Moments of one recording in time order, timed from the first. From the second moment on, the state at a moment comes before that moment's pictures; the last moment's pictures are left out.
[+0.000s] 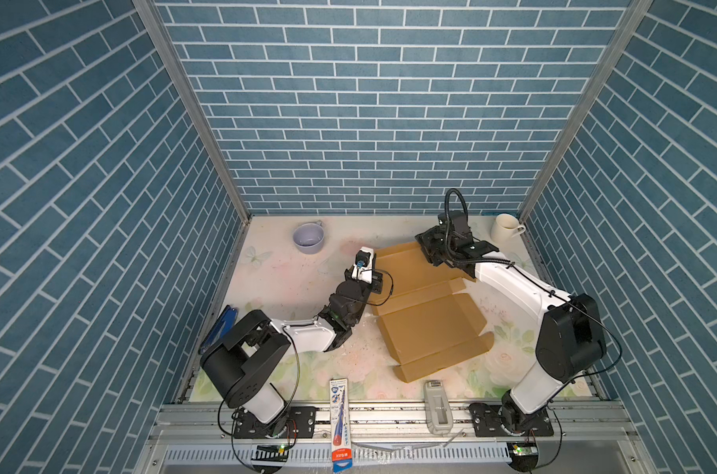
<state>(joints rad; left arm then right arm) -0.79 1.59 0.62 1.06 -0.43 0.02 0.51 1.68 1.35 -0.31 -0.06 1.37</state>
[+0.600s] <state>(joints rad) -0.86 1.70 0.60 1.27 -0.51 0.19 0.51 1.68 1.34 -0.29 -0.06 1.39</state>
